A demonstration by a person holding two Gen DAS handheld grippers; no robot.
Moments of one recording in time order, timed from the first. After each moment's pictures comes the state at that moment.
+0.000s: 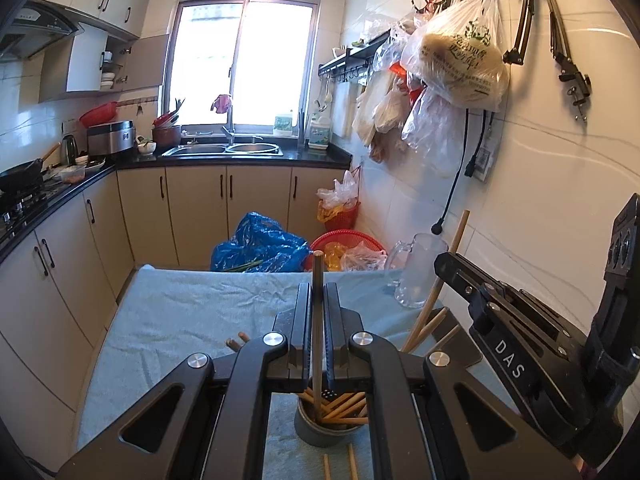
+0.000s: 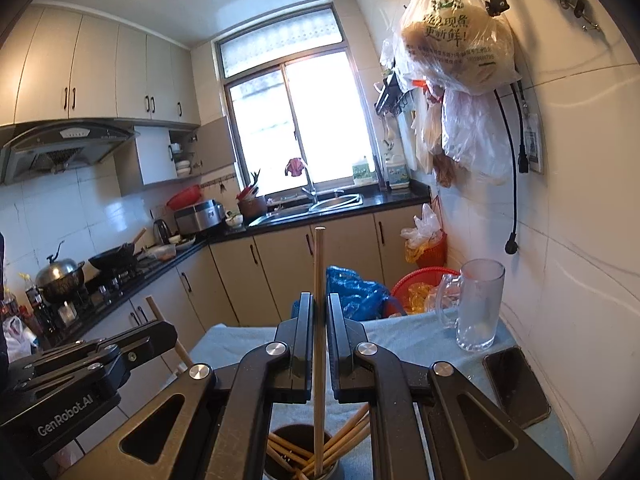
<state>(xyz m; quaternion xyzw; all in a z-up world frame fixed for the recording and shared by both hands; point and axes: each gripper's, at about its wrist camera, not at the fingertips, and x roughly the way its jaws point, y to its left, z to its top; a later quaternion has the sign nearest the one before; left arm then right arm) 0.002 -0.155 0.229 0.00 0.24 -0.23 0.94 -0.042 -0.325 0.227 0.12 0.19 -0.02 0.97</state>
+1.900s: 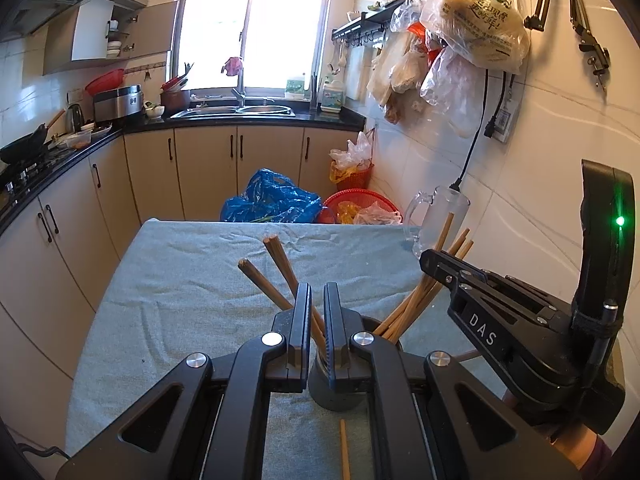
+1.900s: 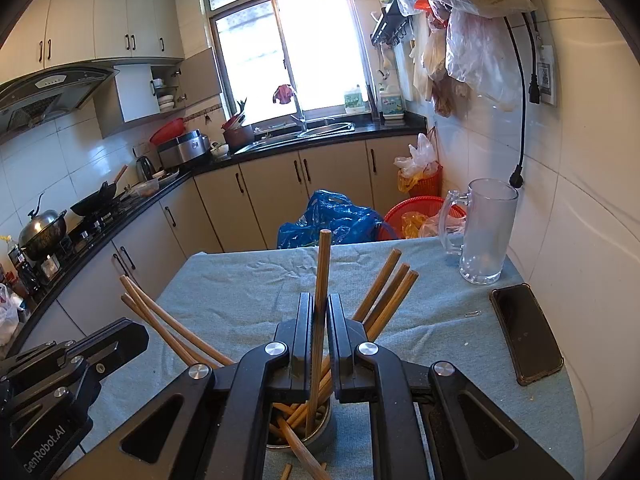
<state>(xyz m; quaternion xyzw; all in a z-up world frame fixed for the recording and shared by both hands) 0.006 -0.140 0.176 0.00 0.29 -0.22 0.93 -0.012 -0.322 0.165 0.12 0.31 -0.02 0.94</state>
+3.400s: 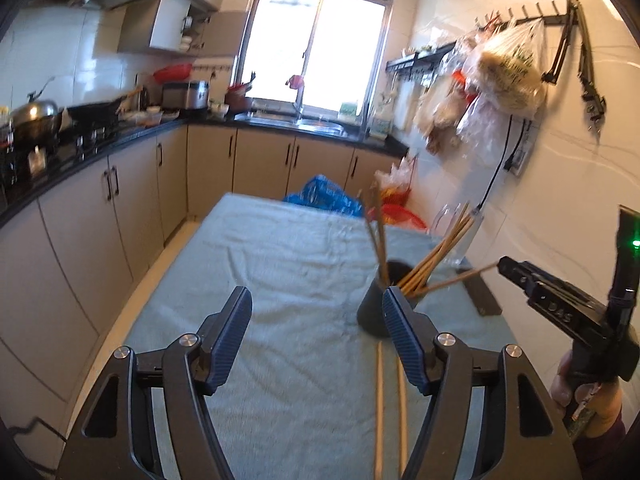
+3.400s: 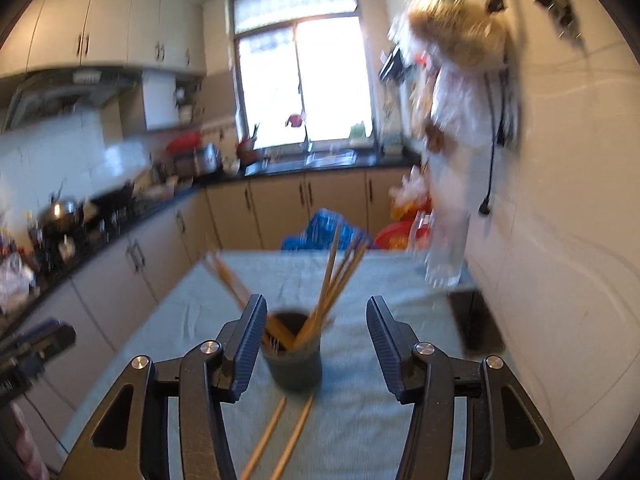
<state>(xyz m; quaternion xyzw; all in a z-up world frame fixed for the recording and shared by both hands) -0.130 -0.027 0.173 -0.07 0.28 -0.14 0.95 -0.138 -0.296 0.196 0.07 0.30 -0.01 0.95</state>
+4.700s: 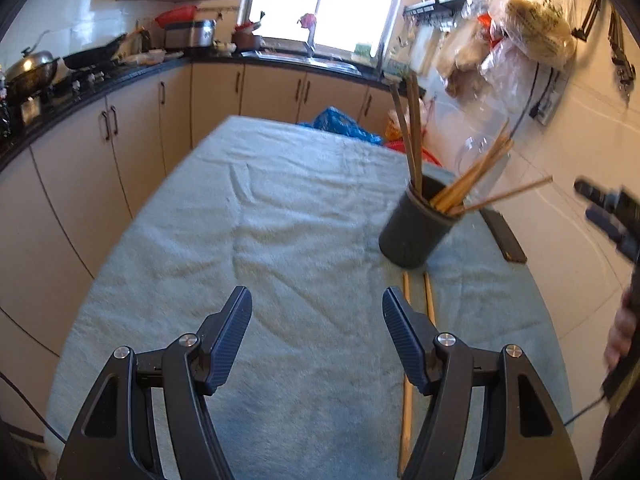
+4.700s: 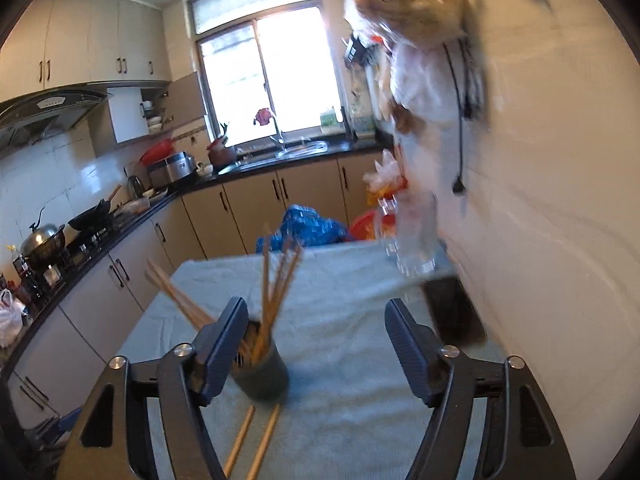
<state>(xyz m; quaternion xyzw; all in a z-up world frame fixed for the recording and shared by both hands) -0.110 -0.043 0.097 -0.06 0.38 -0.13 0.91 -0.147 -0.362 0.191 0.13 0.30 -0.06 0.94</state>
